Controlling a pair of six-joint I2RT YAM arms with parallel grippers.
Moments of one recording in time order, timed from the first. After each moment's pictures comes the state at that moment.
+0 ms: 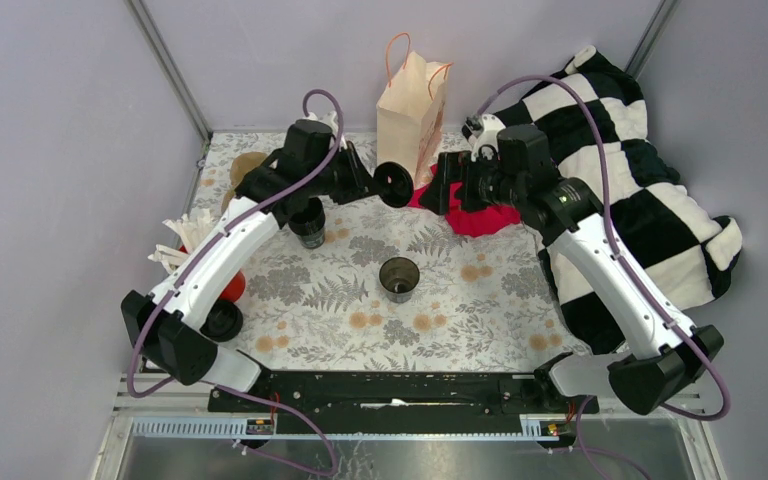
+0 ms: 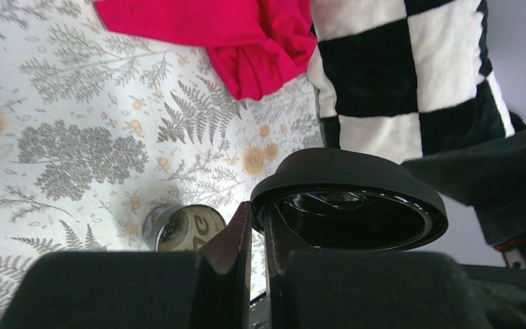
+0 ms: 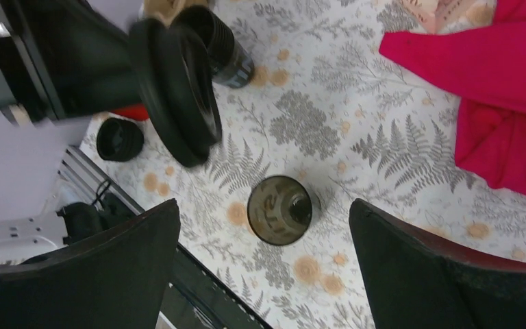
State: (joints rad) left arm -0.51 1.44 1.52 -0.63 0.22 -0.73; right arm 0.51 1.29 1.44 -0.70 -0.28 0.35
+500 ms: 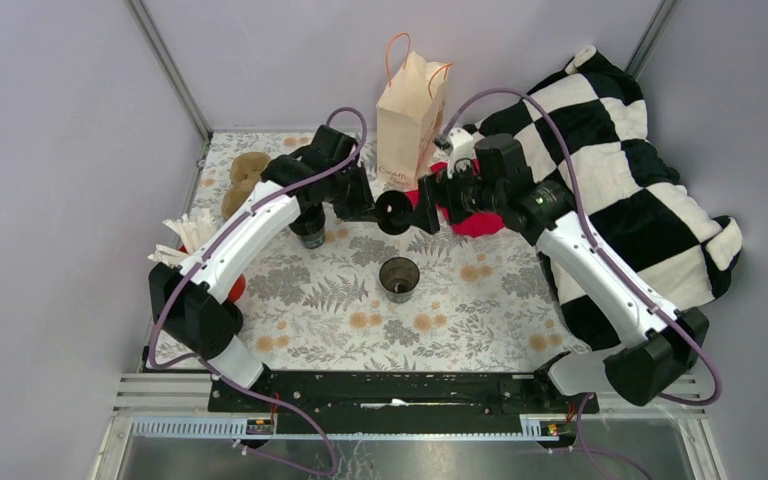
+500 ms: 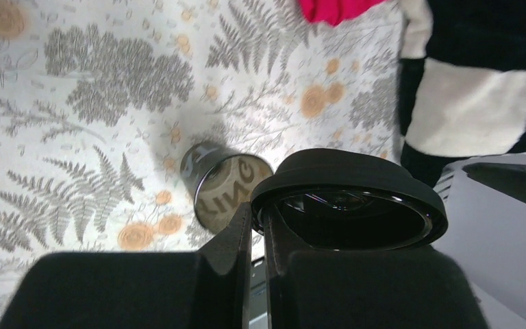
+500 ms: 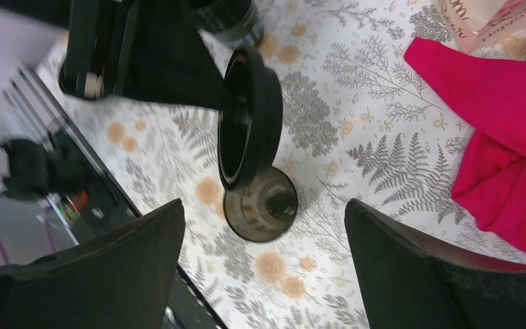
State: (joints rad) left arm -0.55 1.58 1.59 -0.86 0.22 -0.71; right arm 0.56 1.38 1.44 -0.65 -0.35 0.18
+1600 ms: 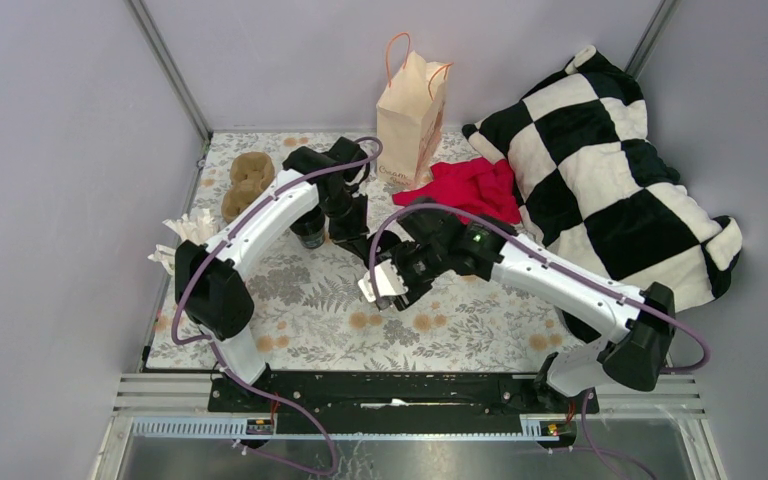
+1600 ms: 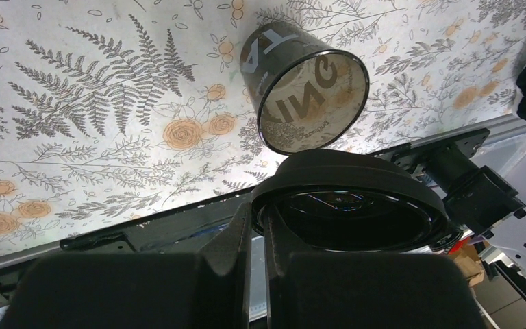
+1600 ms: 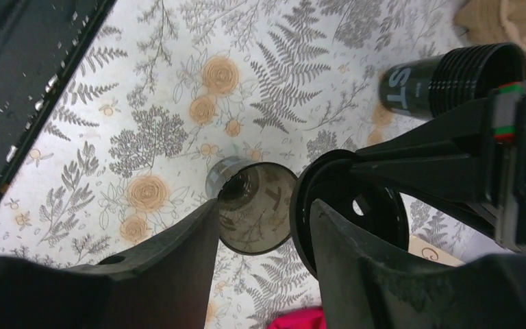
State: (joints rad) left arm -0.55 1.74 1.68 -1.26 0.30 -0.59; right arm 0.95 1.43 1.37 -0.87 -0.45 -1.17
